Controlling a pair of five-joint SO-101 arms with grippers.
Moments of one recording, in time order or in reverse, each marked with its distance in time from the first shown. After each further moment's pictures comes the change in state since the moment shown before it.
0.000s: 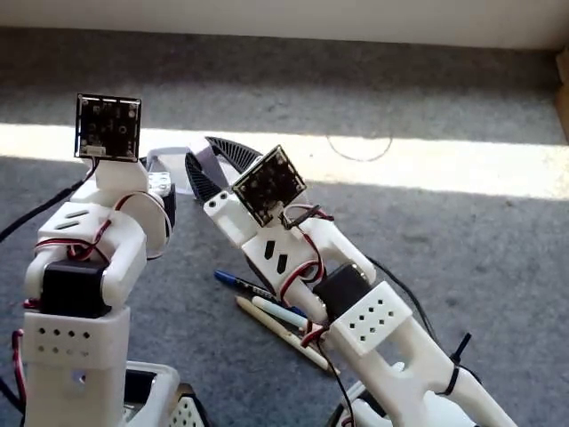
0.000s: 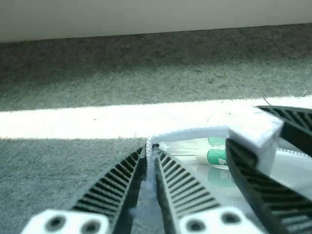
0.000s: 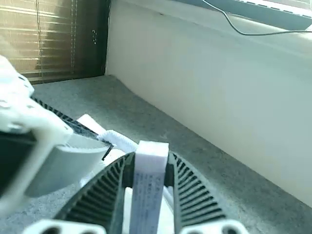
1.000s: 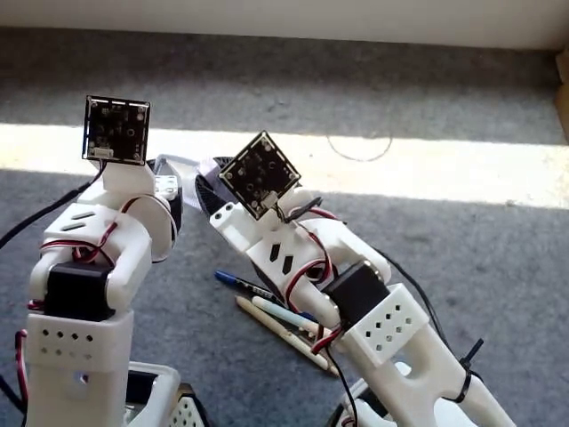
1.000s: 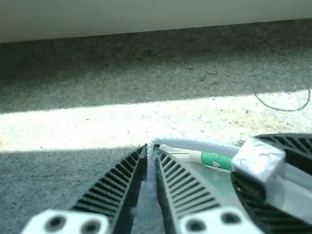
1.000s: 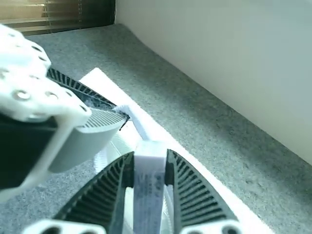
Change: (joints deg) left arm 0.3 0.0 0.3 0.1 0.1; right arm -0.1 0.1 -10.2 24.4 0.8
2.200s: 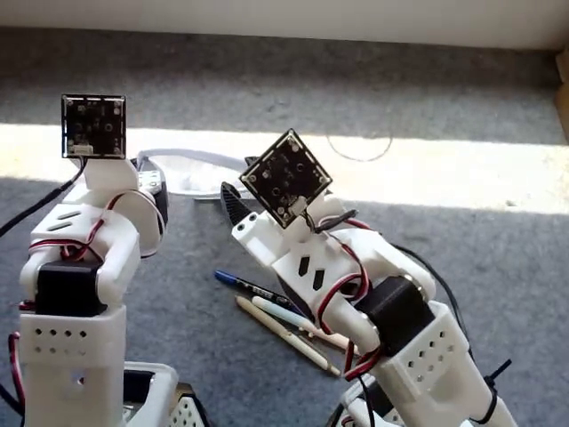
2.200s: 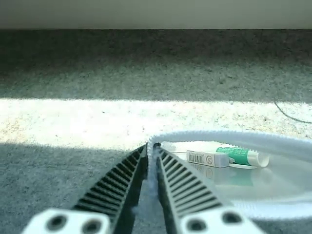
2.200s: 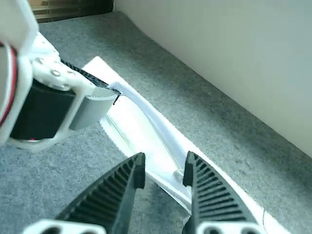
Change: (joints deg) left arm -3.5 0.0 0.0 -0.1 2.1; right arm 0.2 -7.3 -12.7 20.8 0.1
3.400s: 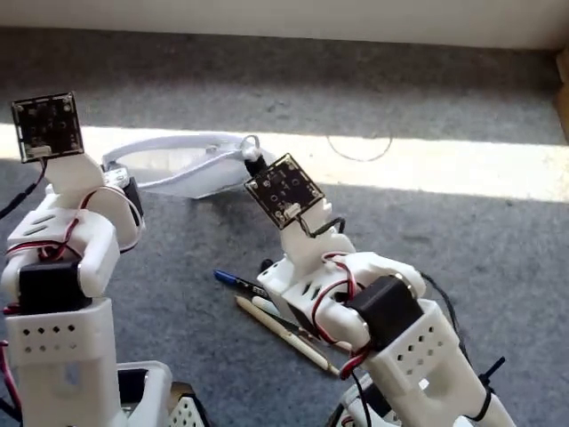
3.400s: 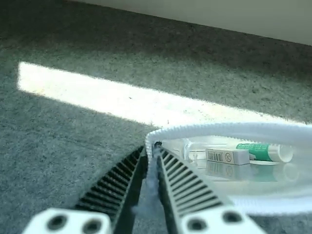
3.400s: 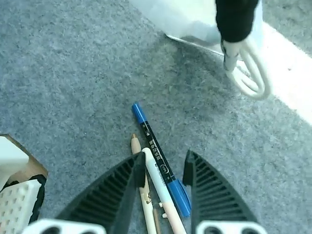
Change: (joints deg) left arm -8.3 0.0 1.1 0.0 4.8; right arm 0.0 -0.4 8.5 23.0 -9.9
